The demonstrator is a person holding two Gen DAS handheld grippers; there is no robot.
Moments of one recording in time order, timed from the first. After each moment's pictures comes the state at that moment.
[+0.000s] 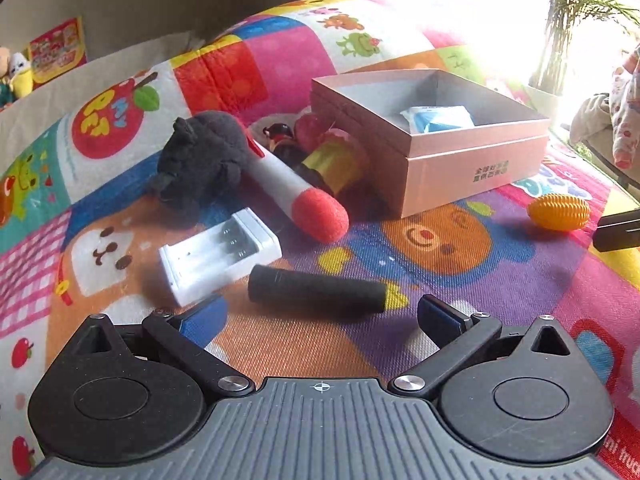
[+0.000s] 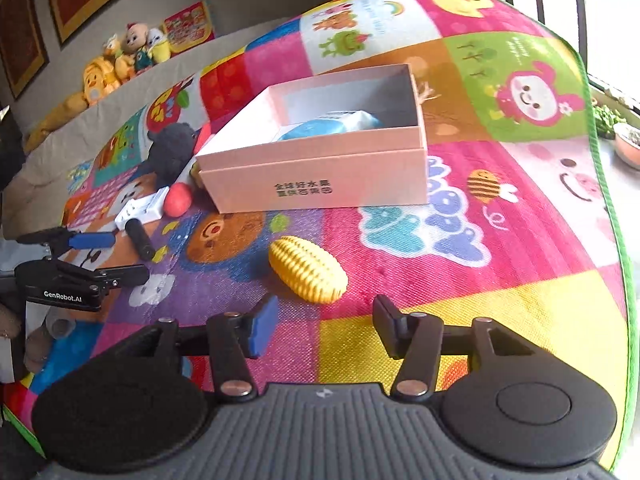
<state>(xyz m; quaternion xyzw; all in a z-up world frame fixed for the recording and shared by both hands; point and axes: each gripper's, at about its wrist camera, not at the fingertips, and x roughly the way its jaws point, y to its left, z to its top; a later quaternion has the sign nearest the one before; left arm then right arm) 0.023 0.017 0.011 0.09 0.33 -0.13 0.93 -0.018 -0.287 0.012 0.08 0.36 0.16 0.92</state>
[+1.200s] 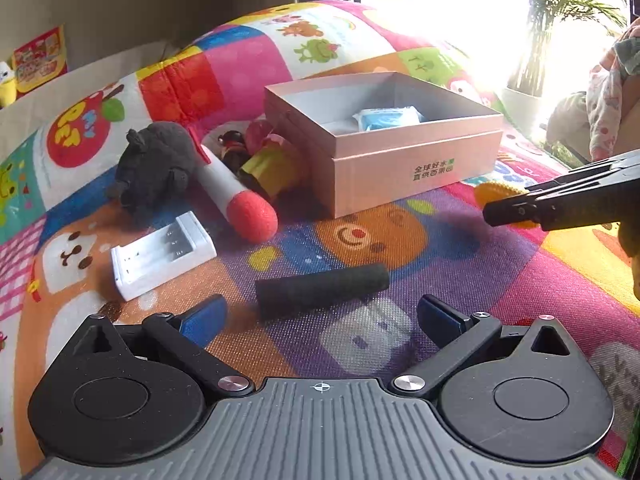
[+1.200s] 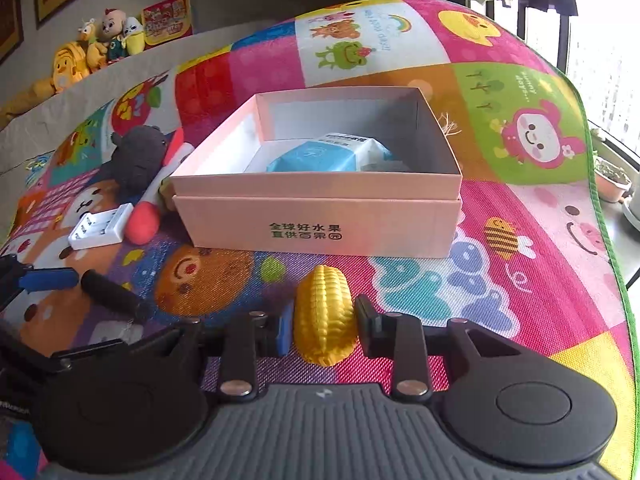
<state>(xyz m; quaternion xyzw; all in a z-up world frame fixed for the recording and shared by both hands) 0.000 -0.018 0.011 0.08 0.32 -0.16 0.93 0.020 -0.232 0.014 0.01 0.35 0.11 0.93</state>
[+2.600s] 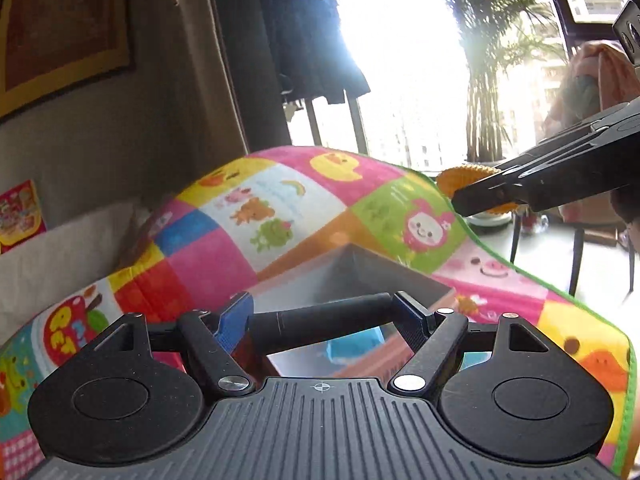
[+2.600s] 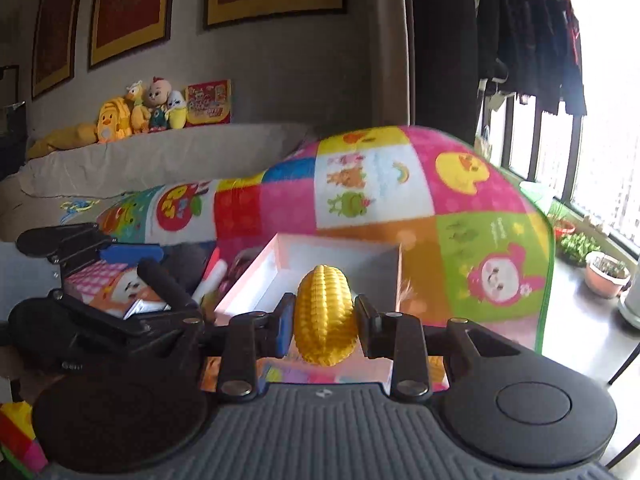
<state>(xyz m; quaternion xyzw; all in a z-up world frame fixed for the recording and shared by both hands) 0.025 -0.077 0.122 0.13 0.14 -0.21 0.96 -0.015 -0.272 0.148 -0.03 0.21 0.14 0.97</state>
